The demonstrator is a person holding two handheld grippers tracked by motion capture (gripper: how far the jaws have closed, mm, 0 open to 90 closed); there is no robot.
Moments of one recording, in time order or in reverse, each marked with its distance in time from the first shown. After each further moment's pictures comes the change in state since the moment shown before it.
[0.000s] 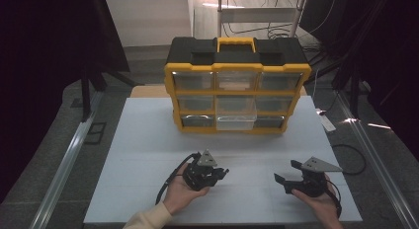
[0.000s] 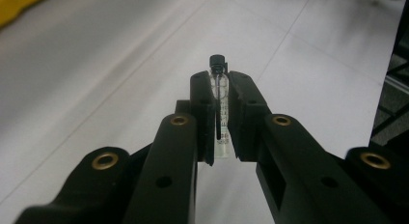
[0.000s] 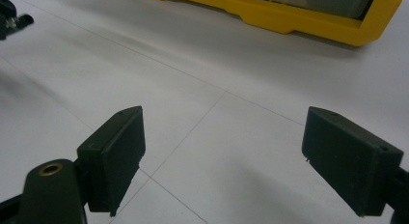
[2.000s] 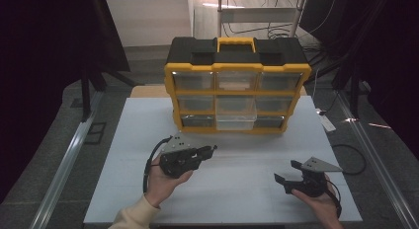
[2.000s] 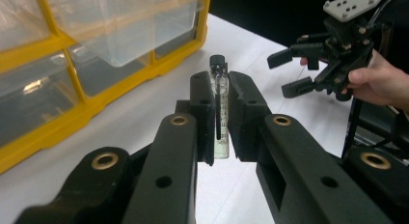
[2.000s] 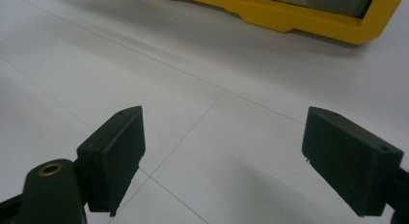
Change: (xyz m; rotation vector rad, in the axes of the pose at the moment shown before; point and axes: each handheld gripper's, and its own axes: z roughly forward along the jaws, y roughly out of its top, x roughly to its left) left arm 0.017 0.017 -0.078 -0.309 0.012 -0.029; right arm 0.000 -0.001 0.000 0.001 0.000 0.000
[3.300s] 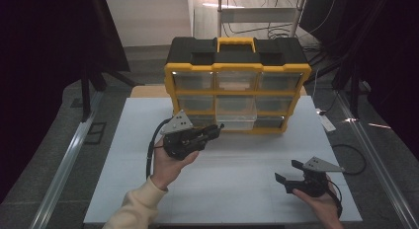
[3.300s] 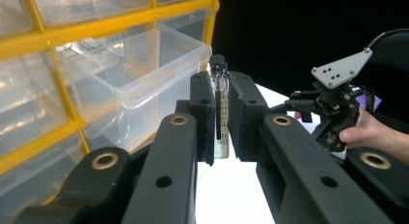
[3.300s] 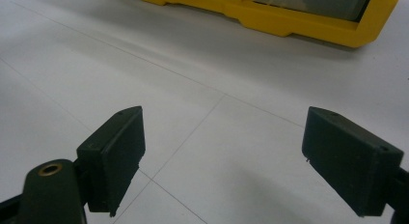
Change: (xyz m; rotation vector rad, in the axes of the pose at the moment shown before) left arm 0.002 0.054 -0.002 -0.114 -0.003 0.038; right arm -0.001 0.001 -0.003 -0.012 0.005 0.016
